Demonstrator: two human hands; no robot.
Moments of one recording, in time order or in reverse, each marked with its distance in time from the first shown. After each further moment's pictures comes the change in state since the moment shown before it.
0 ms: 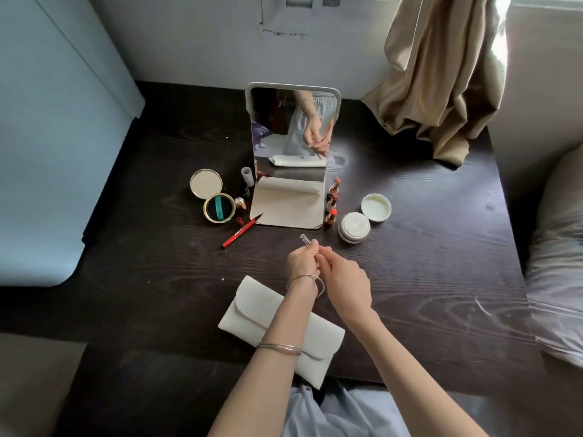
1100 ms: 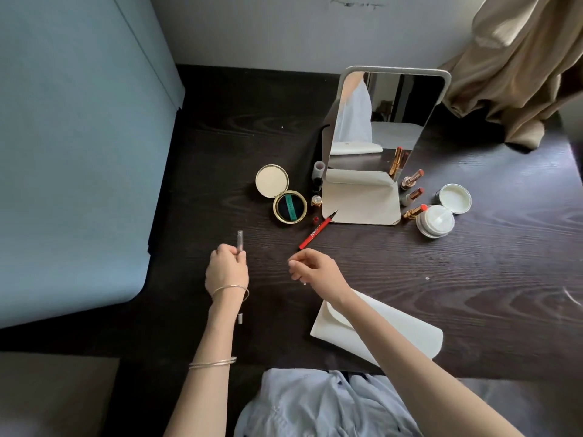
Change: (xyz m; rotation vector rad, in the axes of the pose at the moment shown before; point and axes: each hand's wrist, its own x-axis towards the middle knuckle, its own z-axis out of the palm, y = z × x) left_hand 0.065 0.105 -0.265 1.109 0.518 0.323; right_hand 0.022 -0.152 0.132 0.647 -0.347 0.017
